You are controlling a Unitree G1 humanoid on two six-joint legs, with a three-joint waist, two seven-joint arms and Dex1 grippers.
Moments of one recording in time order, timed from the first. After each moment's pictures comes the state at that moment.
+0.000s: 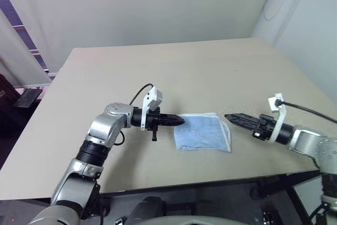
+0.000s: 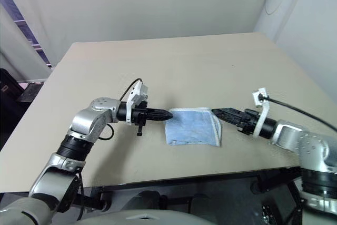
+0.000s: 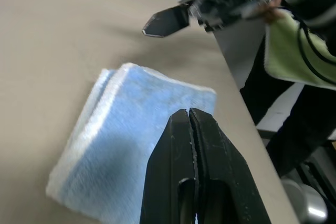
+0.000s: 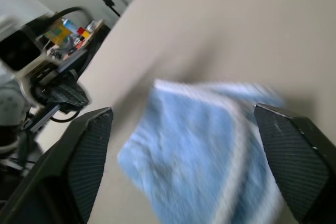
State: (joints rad) left arm -0.51 0.42 -0.21 0.07 -0.40 0.51 -1.28; right arm -0.22 -0.78 -0.34 0.05 1.02 1.19 0.78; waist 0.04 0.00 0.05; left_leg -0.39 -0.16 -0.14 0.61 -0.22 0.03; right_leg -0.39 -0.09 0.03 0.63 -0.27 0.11
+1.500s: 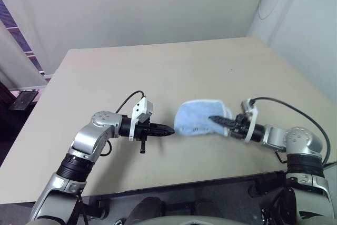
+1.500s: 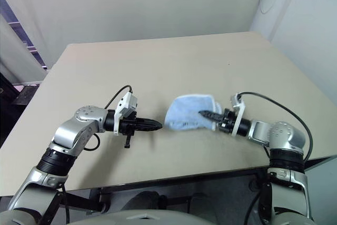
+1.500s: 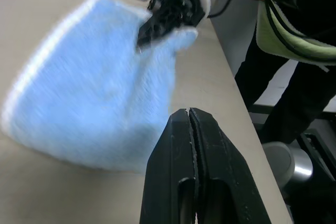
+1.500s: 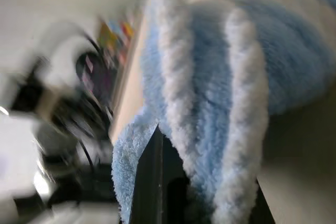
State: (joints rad) left arm -0.41 0.50 -0.22 -0.03 -0.43 0.48 -1.24; right arm -0.41 -0.46 -0.46 0.26 0.91 1.32 0.76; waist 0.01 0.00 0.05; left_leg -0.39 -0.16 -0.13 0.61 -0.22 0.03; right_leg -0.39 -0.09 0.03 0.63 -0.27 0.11
